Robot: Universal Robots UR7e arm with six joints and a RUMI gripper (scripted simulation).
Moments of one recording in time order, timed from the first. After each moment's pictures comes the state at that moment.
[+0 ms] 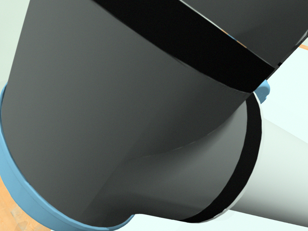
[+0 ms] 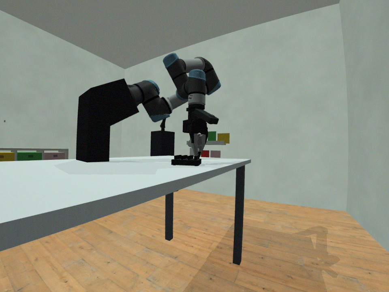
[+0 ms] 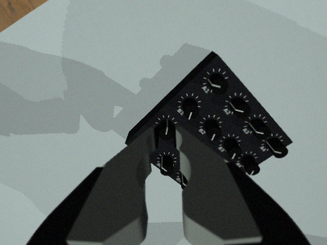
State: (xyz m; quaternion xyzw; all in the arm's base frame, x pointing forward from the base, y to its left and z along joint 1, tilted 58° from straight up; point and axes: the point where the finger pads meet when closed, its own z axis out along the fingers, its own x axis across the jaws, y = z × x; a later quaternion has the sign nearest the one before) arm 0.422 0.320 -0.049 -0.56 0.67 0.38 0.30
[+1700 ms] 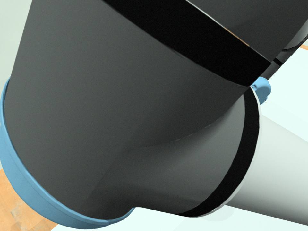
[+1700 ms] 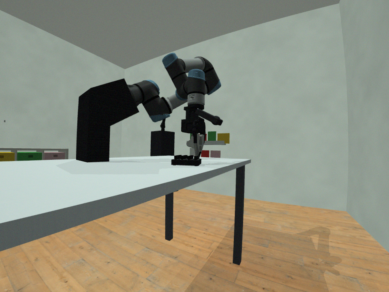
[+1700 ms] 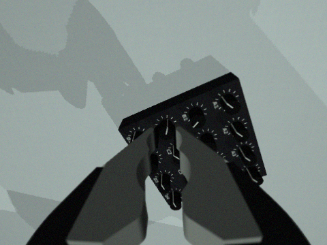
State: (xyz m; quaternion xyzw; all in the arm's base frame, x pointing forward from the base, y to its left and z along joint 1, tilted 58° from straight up) arm 0.422 0.321 -0.047 -0.67 0.56 0.32 0.37
